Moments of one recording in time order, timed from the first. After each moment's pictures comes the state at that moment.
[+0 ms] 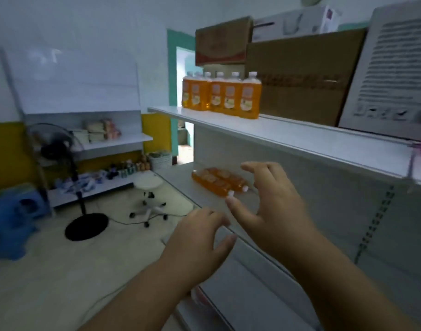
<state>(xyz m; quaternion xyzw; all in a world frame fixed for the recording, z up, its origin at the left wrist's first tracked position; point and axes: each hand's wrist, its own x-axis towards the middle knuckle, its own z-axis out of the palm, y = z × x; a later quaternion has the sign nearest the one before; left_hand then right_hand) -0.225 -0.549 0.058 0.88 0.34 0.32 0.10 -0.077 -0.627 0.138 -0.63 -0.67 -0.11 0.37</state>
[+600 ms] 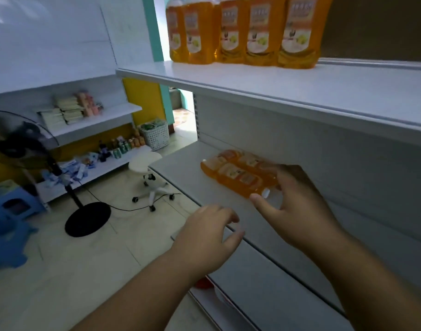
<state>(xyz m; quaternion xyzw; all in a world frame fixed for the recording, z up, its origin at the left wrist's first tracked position) -0.194 -0.275 -0.013 0.91 0.34 0.20 0.13 -0.020 -0.356 0.045 -0.73 -0.59 0.01 0.35</state>
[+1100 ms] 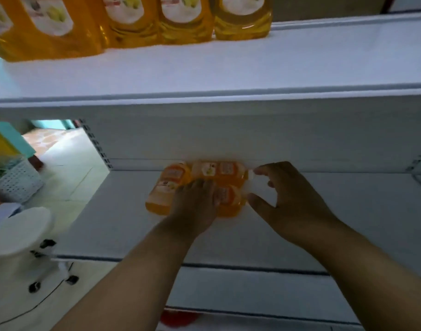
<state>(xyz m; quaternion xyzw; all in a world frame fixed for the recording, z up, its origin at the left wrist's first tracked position) -0.064 -0.041 -0.062 0.99 0.12 0.08 0.05 -0.018 -0.254 -0.005 -0.88 -0.34 -0.03 0.31</state>
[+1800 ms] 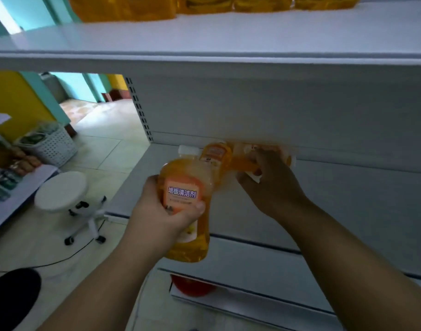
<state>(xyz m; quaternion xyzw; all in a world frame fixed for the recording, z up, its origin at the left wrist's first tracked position) -0.232 -0.003 -0.018 0.78 0.32 0.22 0.49 -0.046 -0.149 -0.027 -0.87 -0.36 0.01 0.35</state>
